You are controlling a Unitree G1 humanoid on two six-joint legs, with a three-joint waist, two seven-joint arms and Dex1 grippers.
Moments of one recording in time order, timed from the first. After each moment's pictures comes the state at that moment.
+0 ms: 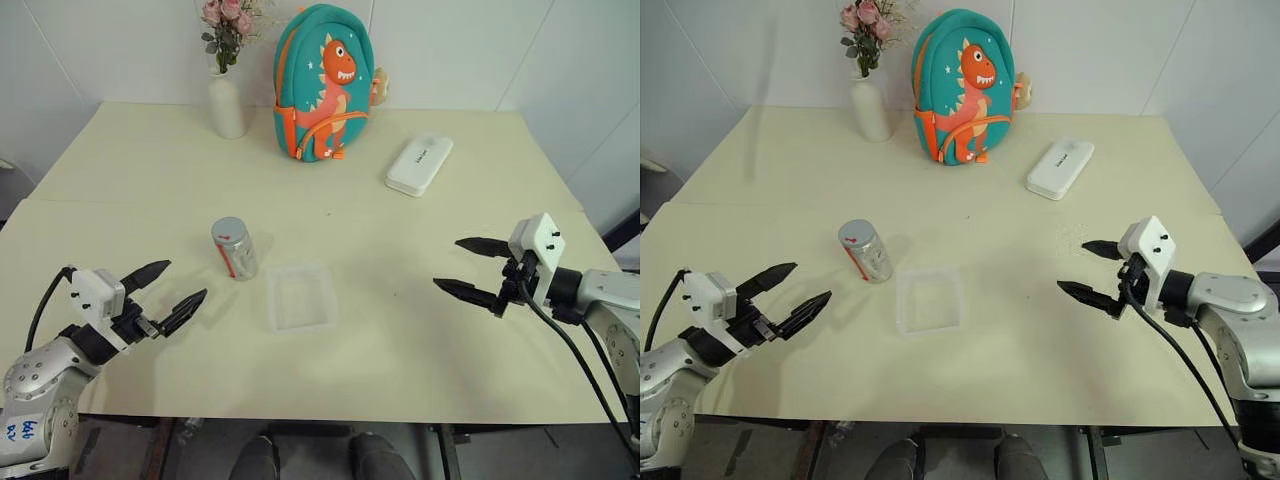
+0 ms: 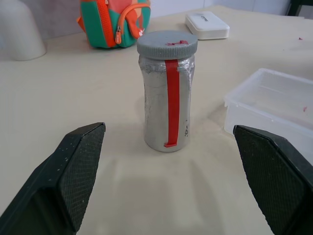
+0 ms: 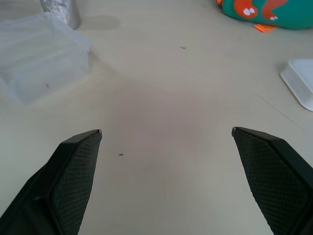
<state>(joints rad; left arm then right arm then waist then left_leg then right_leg) 0.03 0.57 0.42 -0.19 -0.52 0.15 -0.73 -0.28 -0.83 -0.22 -0.19 0.49 0.44 0.99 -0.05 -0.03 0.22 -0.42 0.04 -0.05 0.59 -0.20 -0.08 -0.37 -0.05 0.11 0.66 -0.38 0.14</state>
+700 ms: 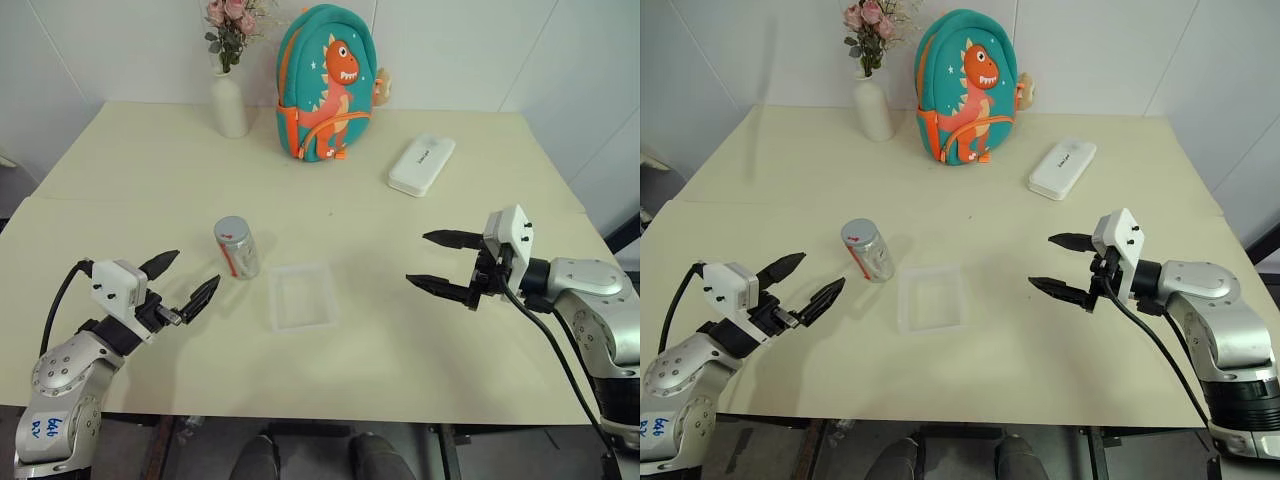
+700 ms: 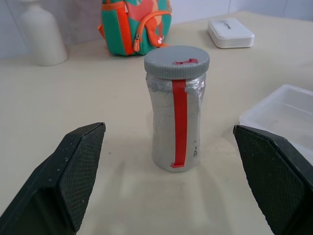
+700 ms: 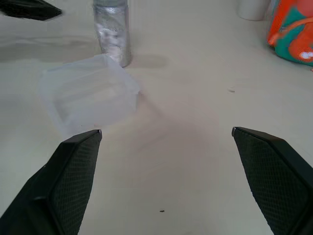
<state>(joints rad) 0.02 0.52 0.37 -0.32 -0.46 0.22 -0.54 -0.39 -0.79 -0.13 -0.15 0.55 0.44 1.11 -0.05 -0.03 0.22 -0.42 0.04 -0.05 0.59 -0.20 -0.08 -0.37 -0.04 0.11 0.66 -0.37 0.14</state>
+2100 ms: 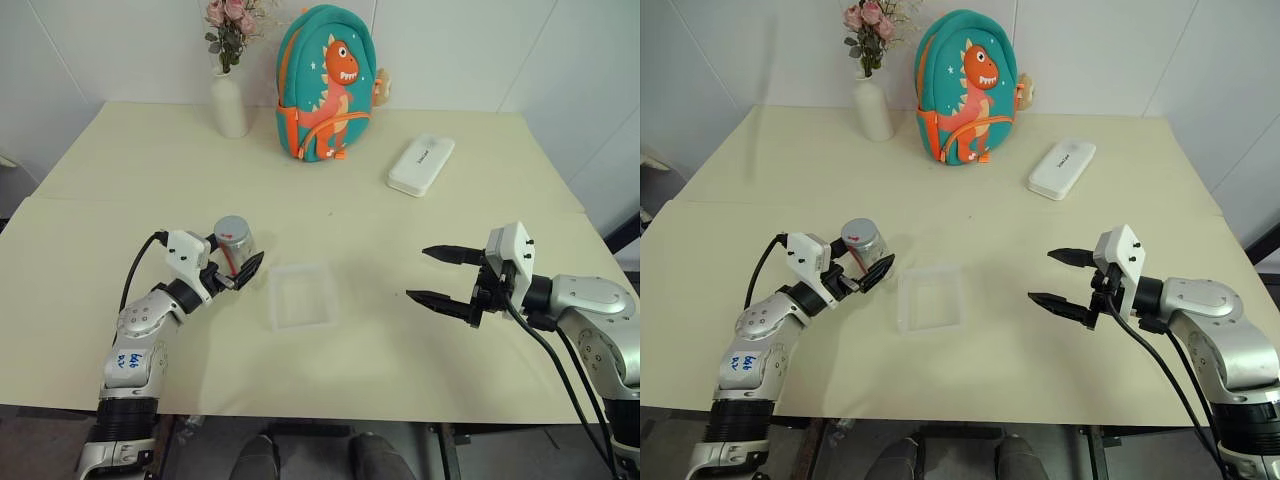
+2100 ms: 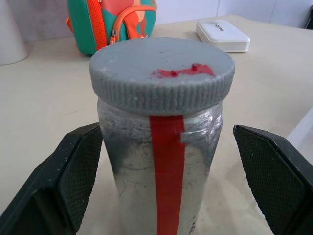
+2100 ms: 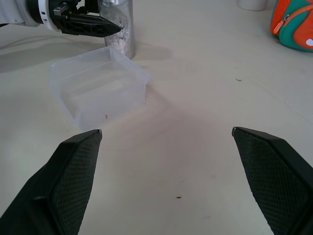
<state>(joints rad) -0.32 0.42 0.17 0.02 -0.31 0.16 -0.52 -0.30 -0.79 -0.14 -0.23 0.56 0.44 1.01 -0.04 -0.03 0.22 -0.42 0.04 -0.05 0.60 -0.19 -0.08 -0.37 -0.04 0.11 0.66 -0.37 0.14</state>
